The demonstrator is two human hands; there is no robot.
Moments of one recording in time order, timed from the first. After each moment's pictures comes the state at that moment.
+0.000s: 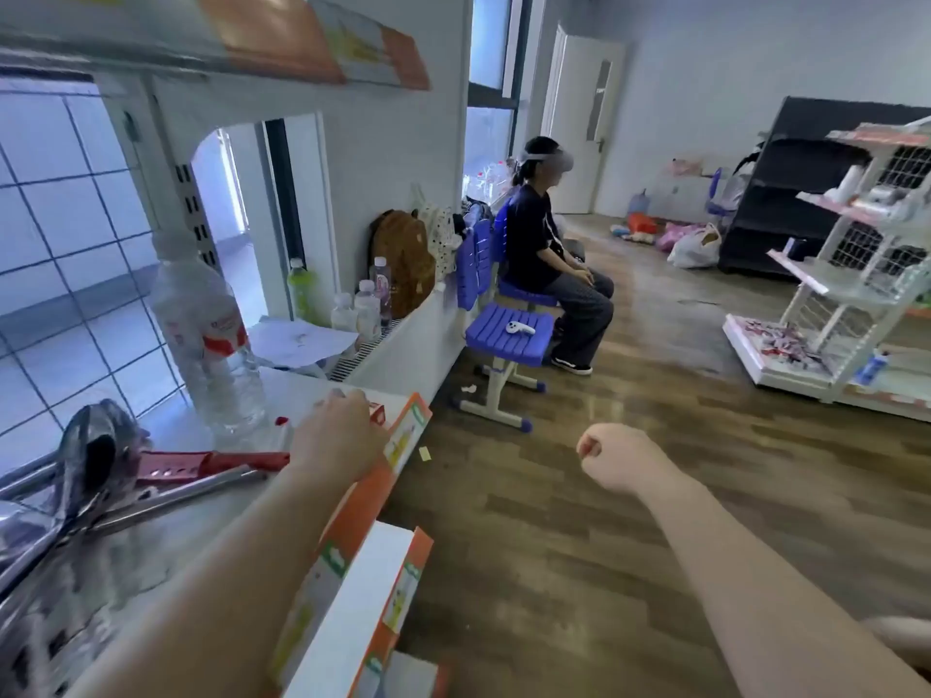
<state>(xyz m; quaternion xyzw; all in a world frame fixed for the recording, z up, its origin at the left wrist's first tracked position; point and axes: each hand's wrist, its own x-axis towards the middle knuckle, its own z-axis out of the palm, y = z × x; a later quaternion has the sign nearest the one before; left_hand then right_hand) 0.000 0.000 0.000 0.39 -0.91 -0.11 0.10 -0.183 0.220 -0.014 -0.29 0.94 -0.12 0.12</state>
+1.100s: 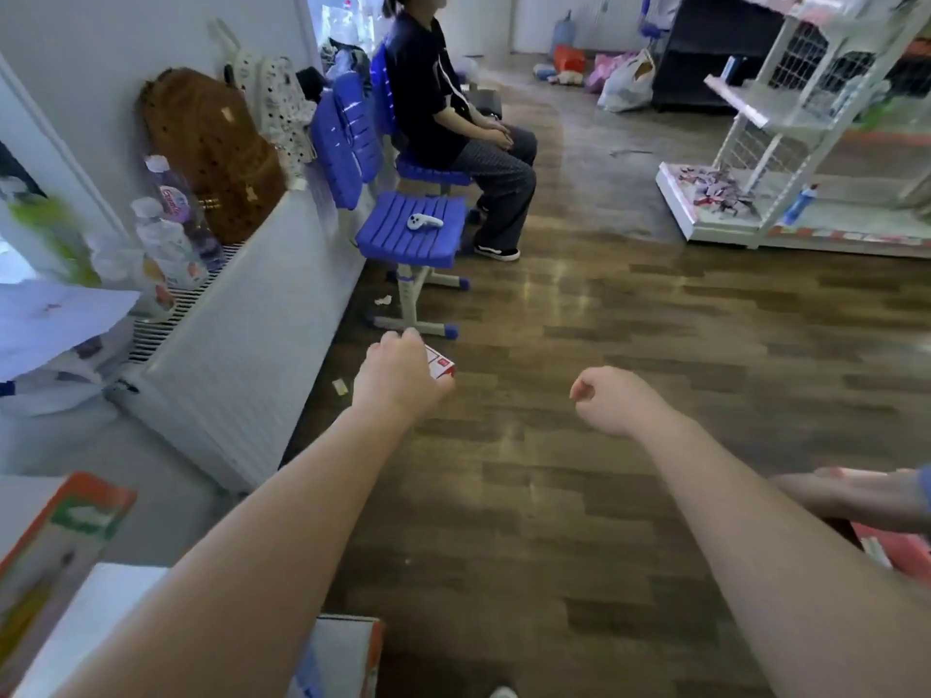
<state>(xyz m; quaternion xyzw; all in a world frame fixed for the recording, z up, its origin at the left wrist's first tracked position) -0.314 0.090 -0.074 0.26 -0.95 -0.19 -0.01 -0.419 0.291 -0.111 -0.18 0.96 -0.13 0.19</state>
